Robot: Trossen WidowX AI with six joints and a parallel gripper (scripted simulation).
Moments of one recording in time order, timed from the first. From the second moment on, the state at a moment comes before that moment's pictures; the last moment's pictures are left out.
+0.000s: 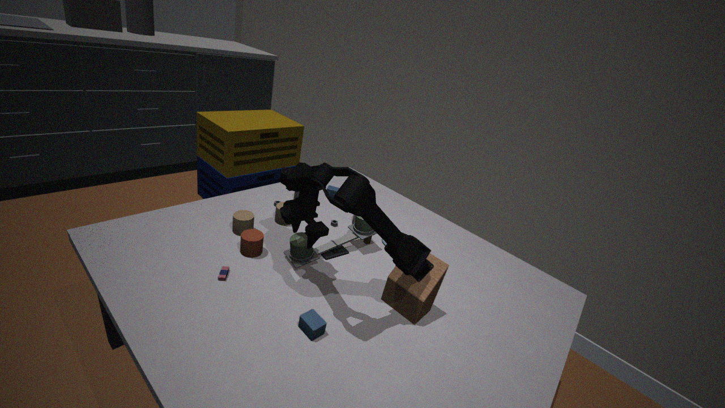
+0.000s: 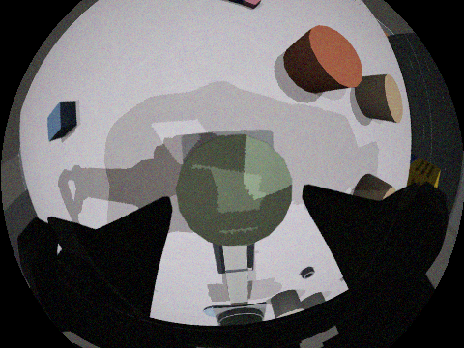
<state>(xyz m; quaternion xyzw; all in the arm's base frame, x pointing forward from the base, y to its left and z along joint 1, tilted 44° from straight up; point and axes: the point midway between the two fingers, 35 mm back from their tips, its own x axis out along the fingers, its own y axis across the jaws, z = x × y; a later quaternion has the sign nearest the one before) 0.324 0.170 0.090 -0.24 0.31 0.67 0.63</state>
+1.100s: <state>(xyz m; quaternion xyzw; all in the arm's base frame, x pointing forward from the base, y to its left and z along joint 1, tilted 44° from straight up) 0.318 0.196 0.063 -0.24 0.31 0.67 0.63</state>
